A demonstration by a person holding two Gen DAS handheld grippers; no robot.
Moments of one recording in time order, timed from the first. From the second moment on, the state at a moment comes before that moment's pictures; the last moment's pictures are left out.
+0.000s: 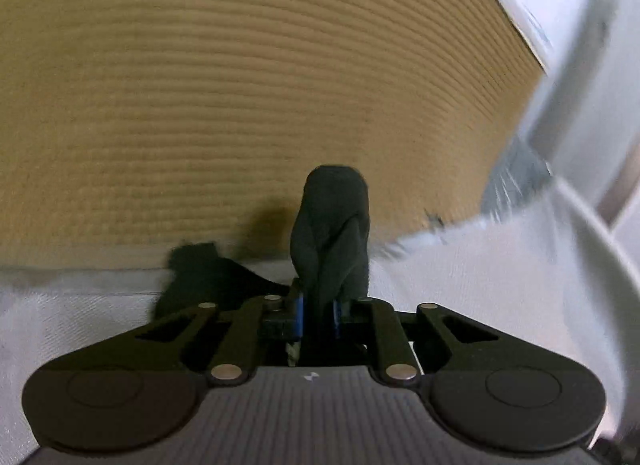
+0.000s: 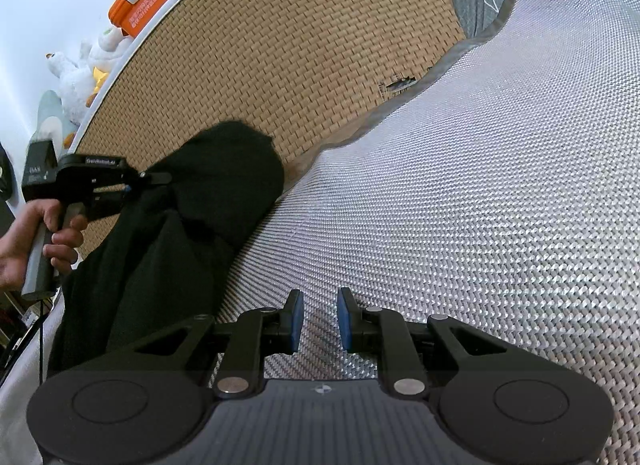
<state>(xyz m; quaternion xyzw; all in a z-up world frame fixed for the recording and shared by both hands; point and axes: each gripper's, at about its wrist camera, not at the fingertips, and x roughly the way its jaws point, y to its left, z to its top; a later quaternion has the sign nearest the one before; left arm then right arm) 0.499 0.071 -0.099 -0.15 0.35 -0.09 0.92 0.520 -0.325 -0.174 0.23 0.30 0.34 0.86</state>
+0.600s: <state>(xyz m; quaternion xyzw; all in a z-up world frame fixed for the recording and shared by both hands) 0.433 0.101 -0.165 -0.22 0.36 -0.06 0.90 0.518 -0.324 -0.176 0.23 0.30 0.34 0.86</state>
